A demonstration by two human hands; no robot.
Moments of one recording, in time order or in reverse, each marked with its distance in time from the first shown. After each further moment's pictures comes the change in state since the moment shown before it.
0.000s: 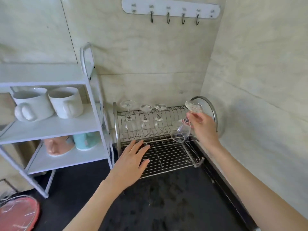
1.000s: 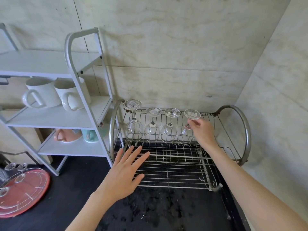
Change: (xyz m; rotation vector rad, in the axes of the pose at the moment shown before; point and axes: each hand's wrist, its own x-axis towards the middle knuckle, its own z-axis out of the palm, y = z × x) left_hand 0.036 -0.004 0.047 0.198 -0.022 -0.221; right_hand 0.127 0.116 0.082 0.005 -0.317 0.052
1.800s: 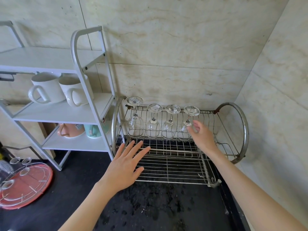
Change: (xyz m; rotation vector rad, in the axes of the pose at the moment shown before) left_hand 0.001 0.002 -0.004 -0.011 0.030 -0.002; right_hand -0.033 0.002 -0.007 -0.125 -0.166 0.031
